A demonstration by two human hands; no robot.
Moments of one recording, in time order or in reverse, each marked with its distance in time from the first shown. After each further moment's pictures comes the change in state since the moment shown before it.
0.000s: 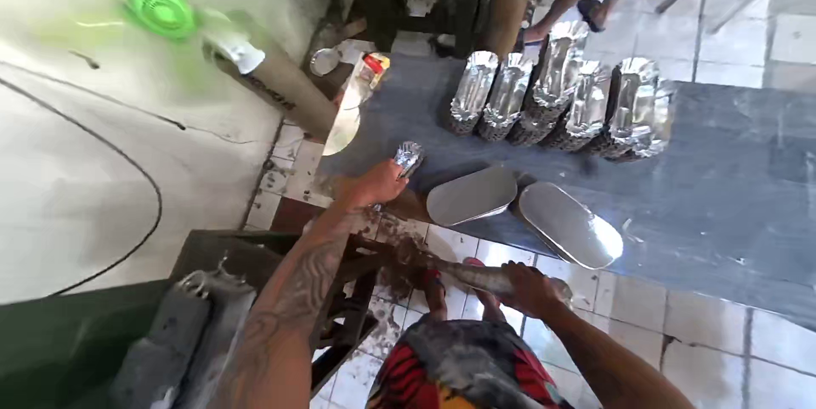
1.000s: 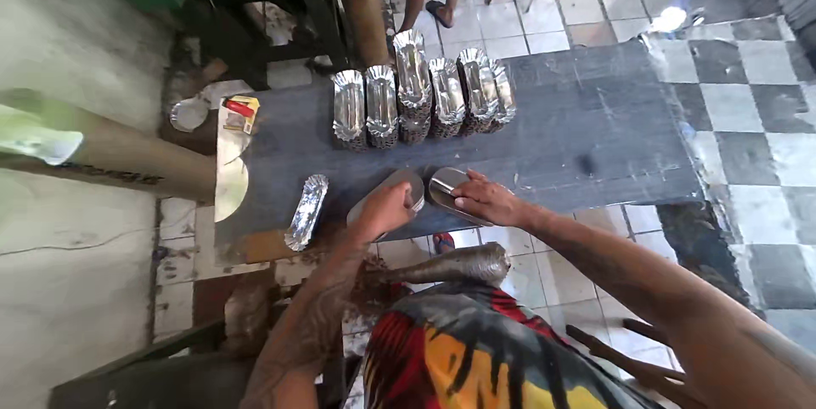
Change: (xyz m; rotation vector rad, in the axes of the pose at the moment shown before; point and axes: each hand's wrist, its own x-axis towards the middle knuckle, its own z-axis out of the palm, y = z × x) left_hand 0.044 0.145 0.065 -0.103 -0.068 0.293; right_hand -0.046 0.039 -0.160 0.337 0.643 -0.427
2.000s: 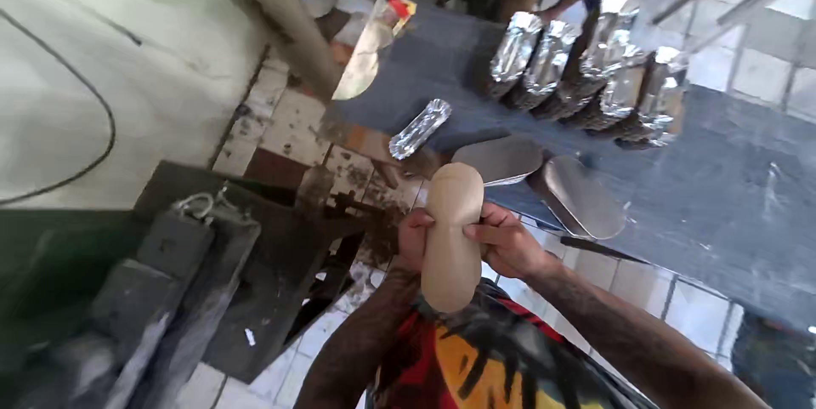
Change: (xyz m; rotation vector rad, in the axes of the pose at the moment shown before) left_hand -0.205 0.000 0.082 -1.941 0.863 -0.031; right_hand 0.031 -0.204 0.108 1.391 -0.283 0.326
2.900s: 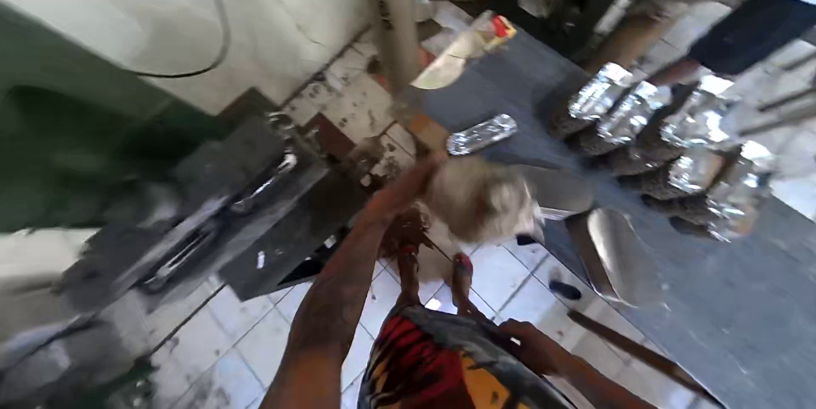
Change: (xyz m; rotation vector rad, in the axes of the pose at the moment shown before) left_hand -0.004 0.104 -0.027 0.822 -0.056 0.138; right_hand -0.102 0.097 -0.137 -1.243 -0.544 0.480
